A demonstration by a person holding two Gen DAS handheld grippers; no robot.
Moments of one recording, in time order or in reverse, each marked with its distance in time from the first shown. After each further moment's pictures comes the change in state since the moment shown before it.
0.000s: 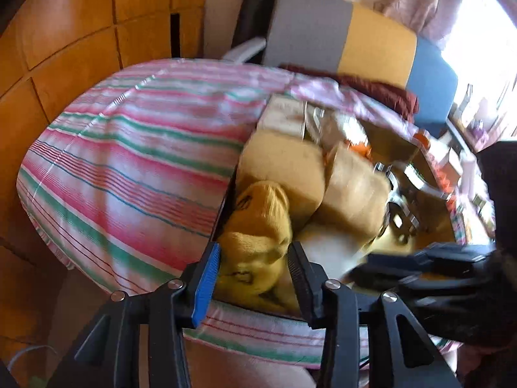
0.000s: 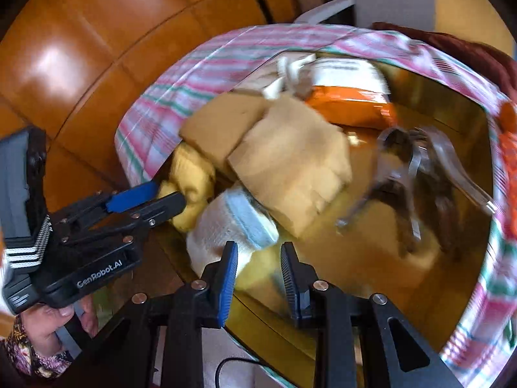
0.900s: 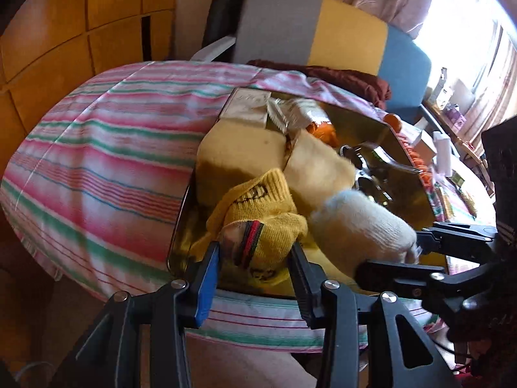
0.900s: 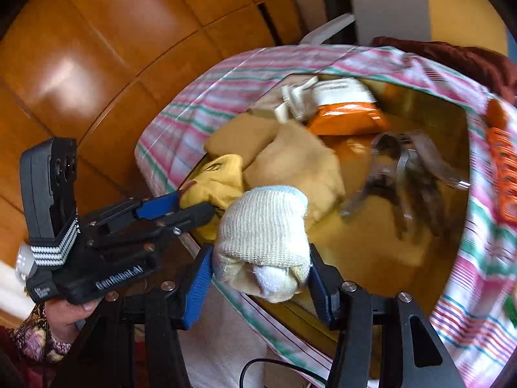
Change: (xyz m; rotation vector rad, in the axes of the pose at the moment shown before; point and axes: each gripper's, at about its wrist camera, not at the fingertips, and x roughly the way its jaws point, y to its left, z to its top) left arm 0.007 -0.009 -0.011 0.082 0.047 -0.088; right arm -0.032 0.009 -0.017 0.005 -0.096 0.065
